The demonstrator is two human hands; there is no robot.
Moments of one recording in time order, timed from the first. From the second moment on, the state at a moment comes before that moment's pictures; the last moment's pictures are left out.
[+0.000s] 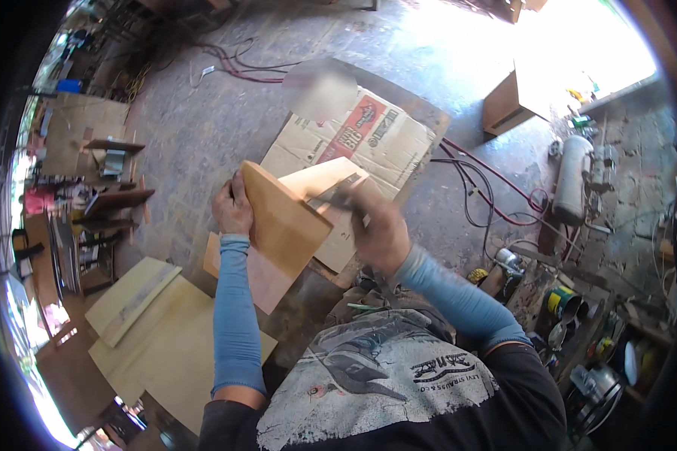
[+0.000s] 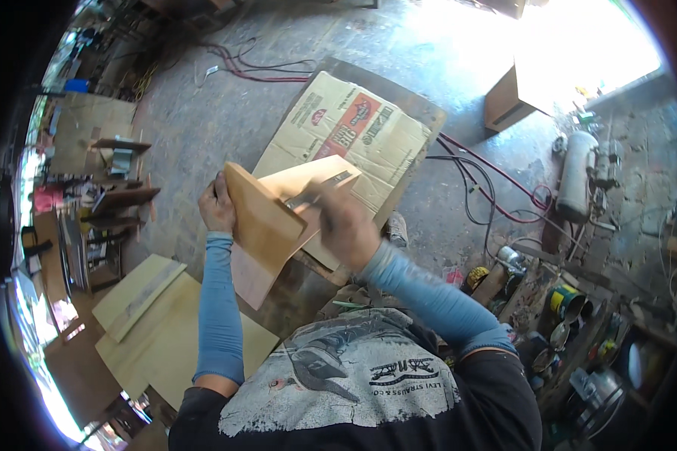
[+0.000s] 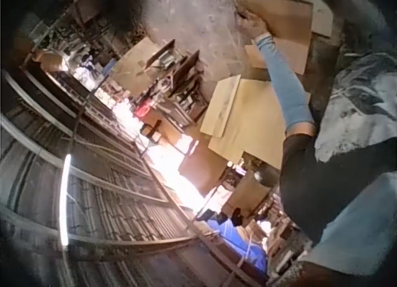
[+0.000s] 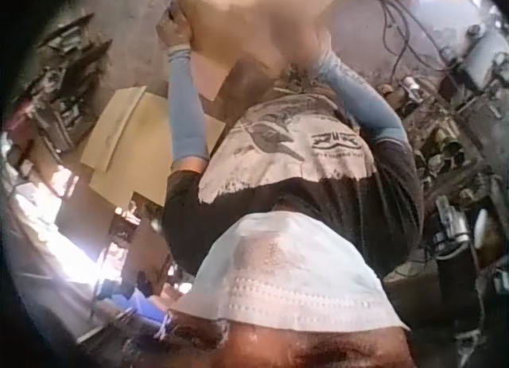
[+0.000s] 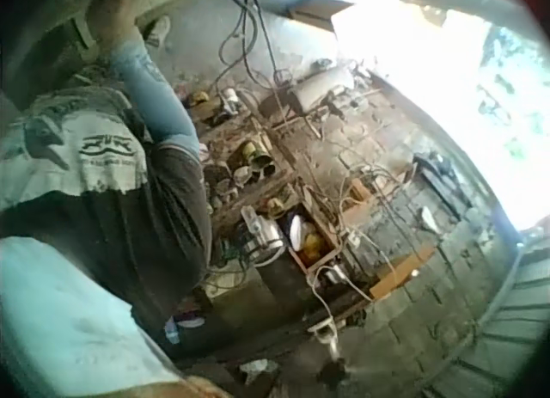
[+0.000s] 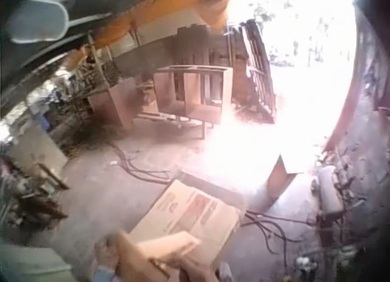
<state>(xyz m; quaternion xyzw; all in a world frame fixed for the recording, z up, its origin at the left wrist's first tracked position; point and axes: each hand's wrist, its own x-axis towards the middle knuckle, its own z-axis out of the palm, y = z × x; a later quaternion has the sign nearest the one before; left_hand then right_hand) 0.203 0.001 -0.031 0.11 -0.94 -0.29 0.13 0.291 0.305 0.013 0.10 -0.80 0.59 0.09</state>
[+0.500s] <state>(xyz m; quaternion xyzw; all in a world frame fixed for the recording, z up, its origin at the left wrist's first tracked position) 0.273 -0.011 -0.028 0.07 -0.92 -0.34 0.18 0.323 0.177 0.043 0.21 -0.82 0.53 0.07</state>
